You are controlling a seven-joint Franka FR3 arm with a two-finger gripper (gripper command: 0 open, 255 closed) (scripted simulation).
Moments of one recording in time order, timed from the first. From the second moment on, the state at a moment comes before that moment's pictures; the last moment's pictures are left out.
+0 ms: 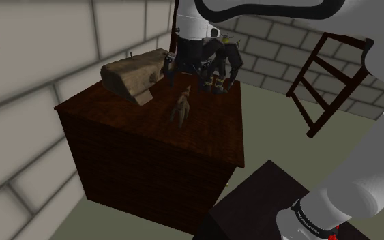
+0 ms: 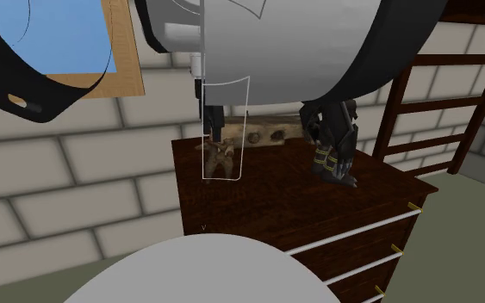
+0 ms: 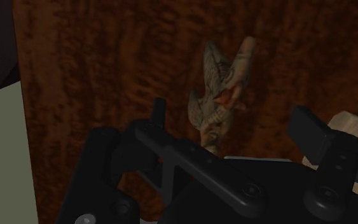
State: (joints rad) arm -0.08 0.13 0.56 -1.61 -0.06 1.63 1.29
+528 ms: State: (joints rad) arm -0.09 0.13 0.56 -1.68 -0.06 1.70 1.30
